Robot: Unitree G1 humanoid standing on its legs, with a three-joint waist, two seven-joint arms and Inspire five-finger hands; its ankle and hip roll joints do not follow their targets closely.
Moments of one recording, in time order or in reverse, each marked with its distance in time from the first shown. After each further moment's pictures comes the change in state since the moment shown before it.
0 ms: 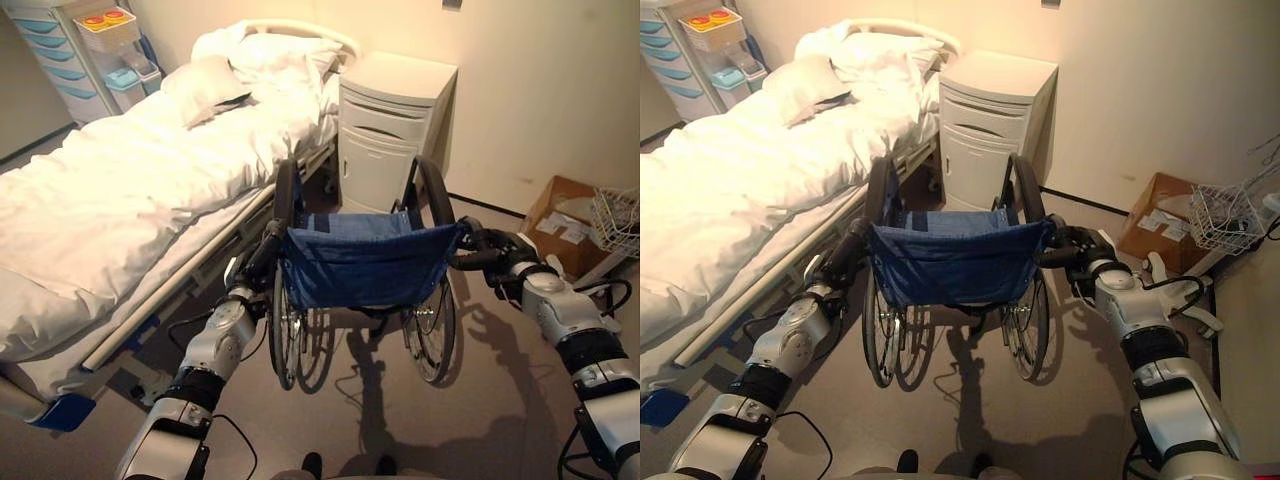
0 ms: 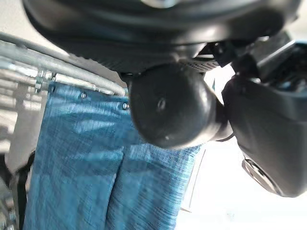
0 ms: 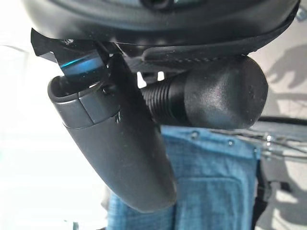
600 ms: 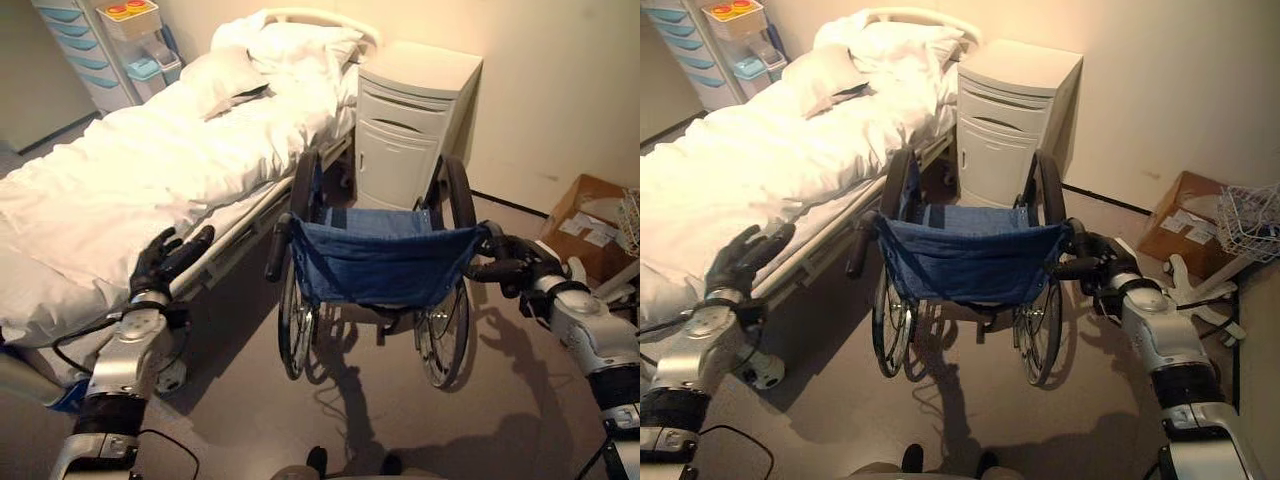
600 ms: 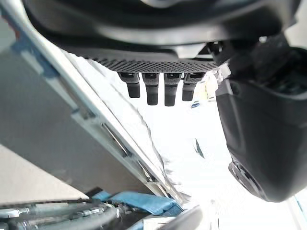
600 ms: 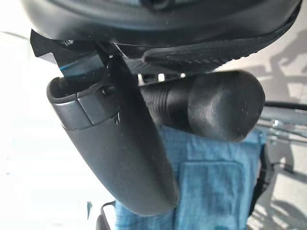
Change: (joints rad) left arm 0.224 0.285 0.281 -0.206 0.174 0.095 -0.054; right arm 0.274 -0.082 -0.270 -0.274 0.005 0.043 0.119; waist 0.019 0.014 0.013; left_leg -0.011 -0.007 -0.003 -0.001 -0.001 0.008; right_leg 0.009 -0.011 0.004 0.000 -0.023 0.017
